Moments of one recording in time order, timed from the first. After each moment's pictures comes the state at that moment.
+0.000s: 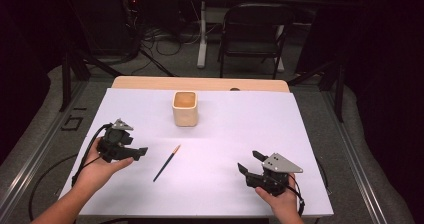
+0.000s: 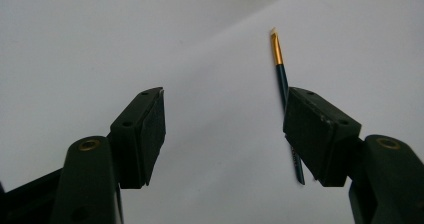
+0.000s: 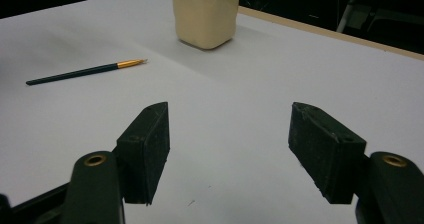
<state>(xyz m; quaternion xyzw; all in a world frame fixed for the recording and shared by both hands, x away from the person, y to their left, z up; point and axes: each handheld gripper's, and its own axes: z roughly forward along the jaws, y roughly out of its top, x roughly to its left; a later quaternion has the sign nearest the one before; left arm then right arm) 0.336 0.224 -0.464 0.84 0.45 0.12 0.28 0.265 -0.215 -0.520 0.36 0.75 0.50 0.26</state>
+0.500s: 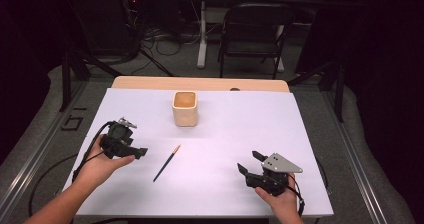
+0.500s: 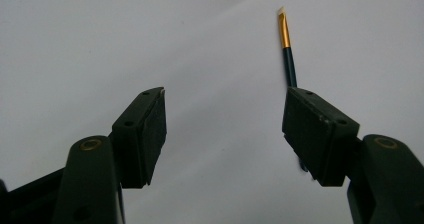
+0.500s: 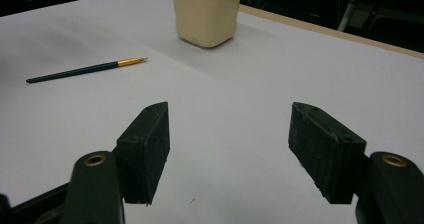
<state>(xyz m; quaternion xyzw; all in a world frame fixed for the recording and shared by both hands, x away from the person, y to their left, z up) 0.346 0.220 -0.462 0.85 0.46 0.10 0.23 0.265 -0.215 -0.521 0.36 0.75 0.49 0.25</state>
